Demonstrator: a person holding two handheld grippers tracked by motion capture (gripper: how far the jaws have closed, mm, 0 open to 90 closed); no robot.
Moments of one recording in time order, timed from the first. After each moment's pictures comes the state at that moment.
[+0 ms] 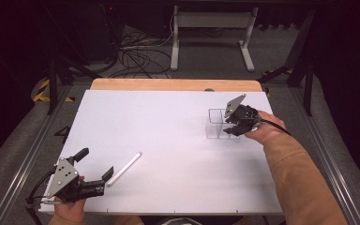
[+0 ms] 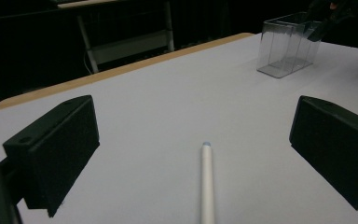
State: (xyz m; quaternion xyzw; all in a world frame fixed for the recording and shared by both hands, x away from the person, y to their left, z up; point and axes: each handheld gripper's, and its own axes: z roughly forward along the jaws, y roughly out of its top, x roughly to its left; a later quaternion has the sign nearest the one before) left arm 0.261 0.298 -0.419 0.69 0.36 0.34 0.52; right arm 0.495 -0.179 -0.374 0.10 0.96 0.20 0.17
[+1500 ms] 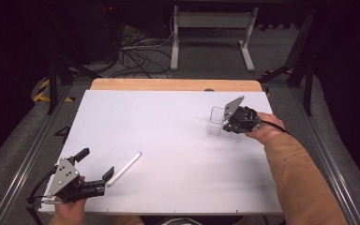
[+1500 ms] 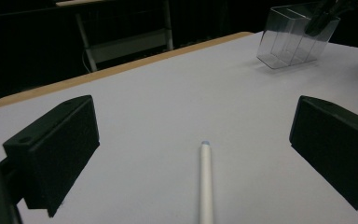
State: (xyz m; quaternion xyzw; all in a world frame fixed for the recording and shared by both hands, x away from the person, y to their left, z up) left arm 0.262 0.298 -0.421 0.69 0.36 0.34 0.52; right arm 0.485 -0.173 -0.368 0.06 0.96 0.20 0.17
